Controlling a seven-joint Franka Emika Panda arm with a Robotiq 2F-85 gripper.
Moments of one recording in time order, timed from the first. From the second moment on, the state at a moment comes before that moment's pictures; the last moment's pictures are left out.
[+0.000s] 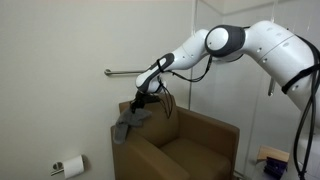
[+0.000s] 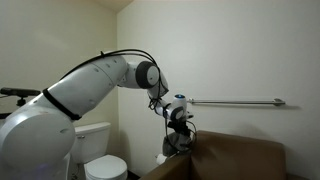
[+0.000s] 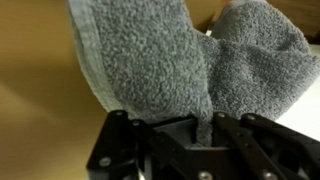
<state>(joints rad) -0.14 0.80 0.18 -1.50 0.21 2.74 -0.26</state>
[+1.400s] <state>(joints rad) -0.05 -0.05 0.17 -2.56 0.55 2.57 -0.43</state>
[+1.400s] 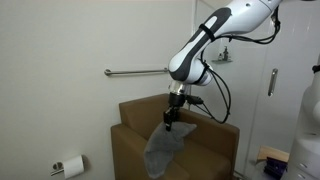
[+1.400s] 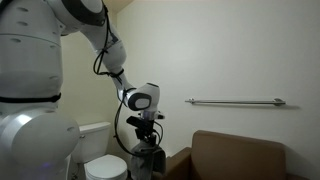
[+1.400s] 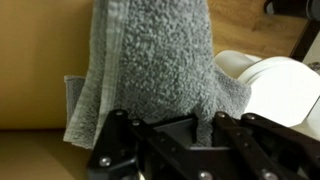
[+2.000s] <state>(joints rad) 0.06 0.07 0.11 -2.64 0.60 2.46 -0.47</state>
